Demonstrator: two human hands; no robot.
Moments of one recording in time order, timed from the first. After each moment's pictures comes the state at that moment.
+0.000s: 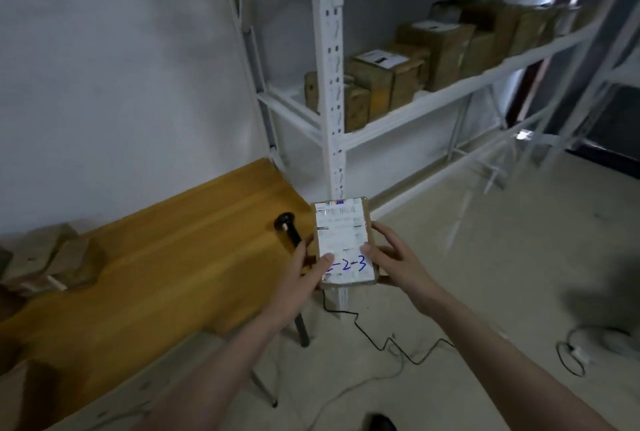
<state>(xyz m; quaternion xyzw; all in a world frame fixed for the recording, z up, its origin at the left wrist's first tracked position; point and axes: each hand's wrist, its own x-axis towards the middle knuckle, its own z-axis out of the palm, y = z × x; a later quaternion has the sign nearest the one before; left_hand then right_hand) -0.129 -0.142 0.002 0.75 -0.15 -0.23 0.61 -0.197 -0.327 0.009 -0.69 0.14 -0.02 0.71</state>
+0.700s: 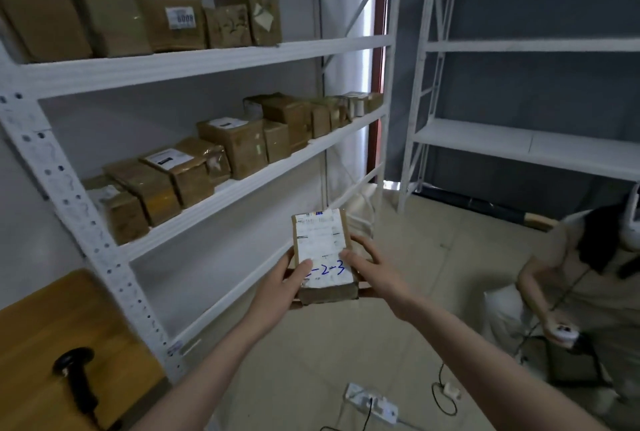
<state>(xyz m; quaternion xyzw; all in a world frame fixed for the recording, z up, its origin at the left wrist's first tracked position) -0.203 -0.521 0.082 0.71 -0.27 -0.27 0.59 -0.318 -0.671 0.090 -0.69 0.24 -0.15 0.66</state>
